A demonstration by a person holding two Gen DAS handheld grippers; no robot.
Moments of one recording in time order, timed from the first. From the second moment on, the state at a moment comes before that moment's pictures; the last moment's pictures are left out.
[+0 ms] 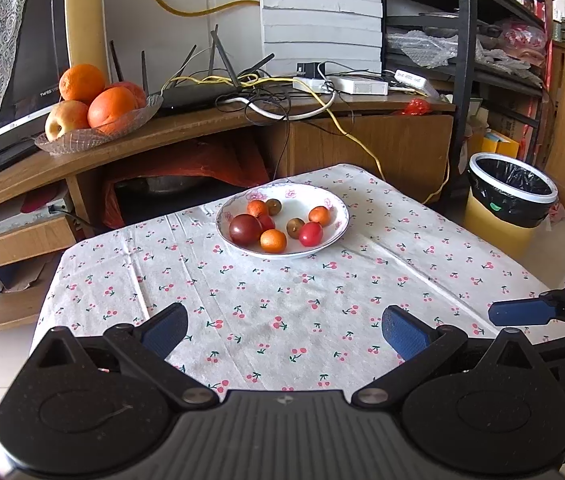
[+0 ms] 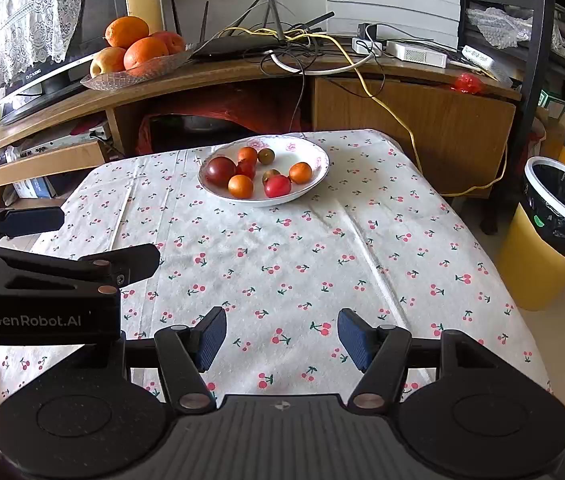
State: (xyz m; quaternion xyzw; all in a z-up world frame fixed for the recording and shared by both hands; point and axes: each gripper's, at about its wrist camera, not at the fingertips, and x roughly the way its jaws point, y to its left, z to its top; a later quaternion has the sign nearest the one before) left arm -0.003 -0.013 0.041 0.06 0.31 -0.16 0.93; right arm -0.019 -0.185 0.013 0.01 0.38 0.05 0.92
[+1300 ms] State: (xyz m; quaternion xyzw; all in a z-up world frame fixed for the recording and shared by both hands) left arm 0.007 -0.002 0.030 0.03 0.33 -0.13 0.93; right arm -0.017 -0.190 0.007 0.02 0.39 0.04 0.92
